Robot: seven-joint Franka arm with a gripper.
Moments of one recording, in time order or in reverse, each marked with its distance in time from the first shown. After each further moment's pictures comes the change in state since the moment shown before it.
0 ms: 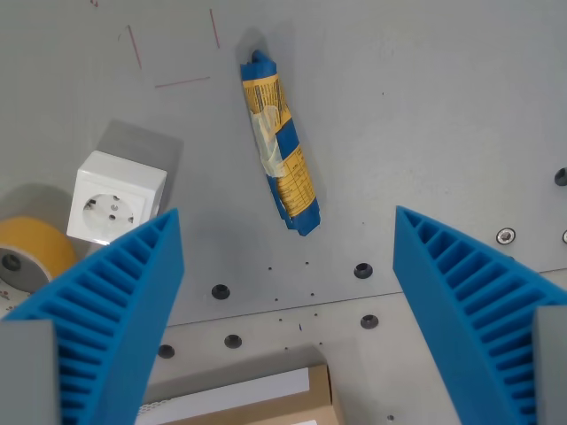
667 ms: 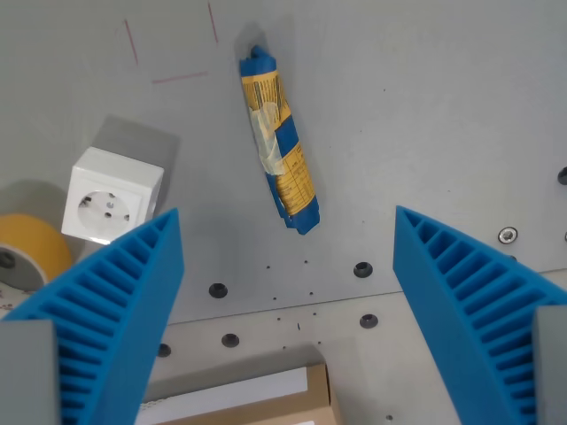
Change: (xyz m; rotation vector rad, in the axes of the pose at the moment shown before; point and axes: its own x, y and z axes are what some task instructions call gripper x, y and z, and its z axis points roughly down) arm -0.001 0.000 0.011 -0.001 -0.014 -0.008
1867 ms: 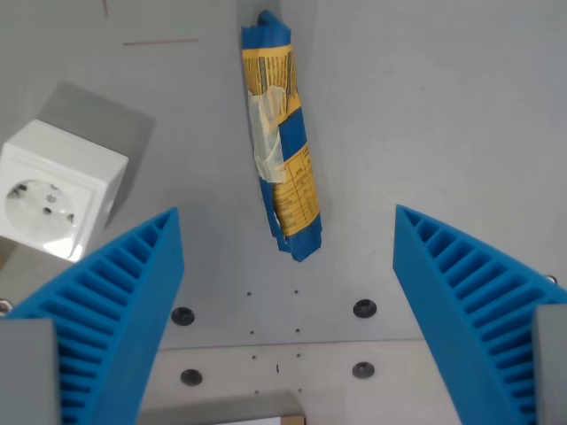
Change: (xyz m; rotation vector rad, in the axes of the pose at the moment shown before) arm -0.028 -0.003 0.098 0.000 0.000 -0.120
